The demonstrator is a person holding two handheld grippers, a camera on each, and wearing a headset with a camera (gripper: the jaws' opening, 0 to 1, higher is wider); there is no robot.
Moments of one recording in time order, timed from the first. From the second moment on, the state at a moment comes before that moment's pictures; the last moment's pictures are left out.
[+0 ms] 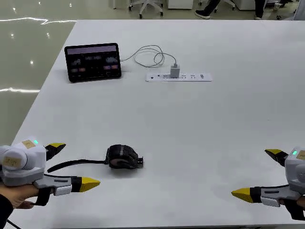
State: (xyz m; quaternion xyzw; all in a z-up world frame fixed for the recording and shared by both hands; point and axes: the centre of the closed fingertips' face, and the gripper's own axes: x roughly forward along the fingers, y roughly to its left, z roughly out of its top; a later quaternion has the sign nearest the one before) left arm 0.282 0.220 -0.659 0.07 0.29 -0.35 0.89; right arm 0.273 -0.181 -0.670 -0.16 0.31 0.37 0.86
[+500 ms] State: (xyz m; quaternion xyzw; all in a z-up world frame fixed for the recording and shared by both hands) left arm 0.303 0.198 -0.668 0.15 0.32 -0.41 0.84; right arm 0.295 -0.136 -0.665 -0.17 0.28 0.42 0.85
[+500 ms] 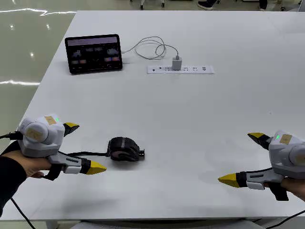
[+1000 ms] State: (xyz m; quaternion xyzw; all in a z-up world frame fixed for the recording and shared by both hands) left arm 0.310 0.161 -0.680 0.23 0.34 -0.48 0.77; right arm 0.304 -0.097 -0.669 -0.19 0.26 0.46 0.82
